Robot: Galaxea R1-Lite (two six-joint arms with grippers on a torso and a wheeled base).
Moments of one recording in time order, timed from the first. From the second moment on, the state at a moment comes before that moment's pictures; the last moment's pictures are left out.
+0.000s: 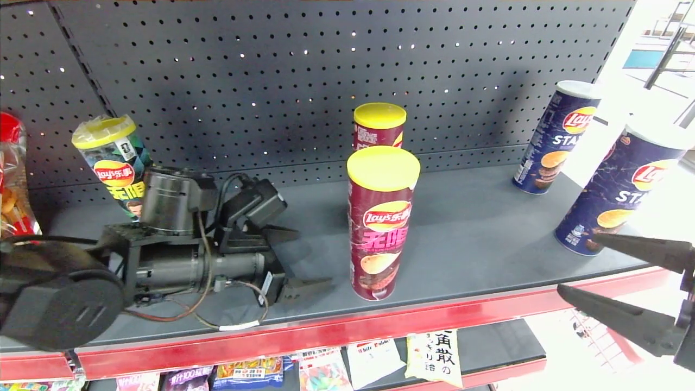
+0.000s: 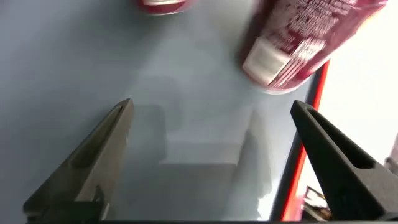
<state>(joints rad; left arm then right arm) -0.47 1.67 -0.73 -0.45 -0.43 0.27 0.39 0.97 -0.51 -0.21 0.21 -0.13</state>
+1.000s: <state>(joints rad) -0.33 0.85 -0.41 -0.19 0.17 0.13 0.24 0.74 -0.28 -0.22 -0.08 -0.11</state>
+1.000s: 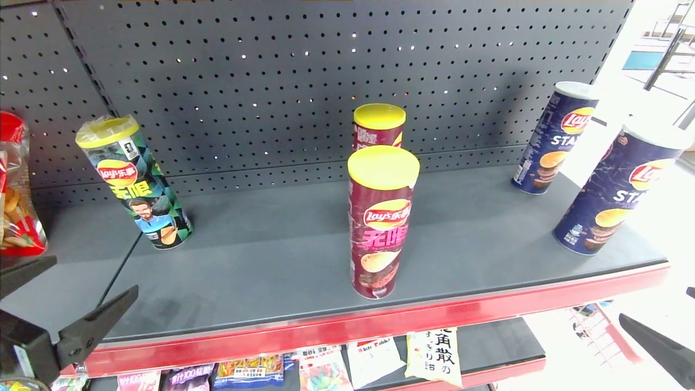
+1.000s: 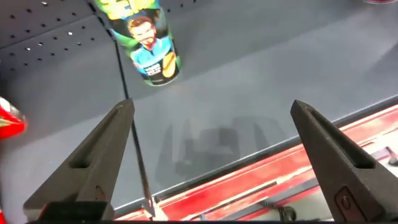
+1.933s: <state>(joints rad) -0.31 0.81 -0.39 -0.19 0.17 0.11 0.24 0.71 -0.27 -0.21 -0.09 -0.15</state>
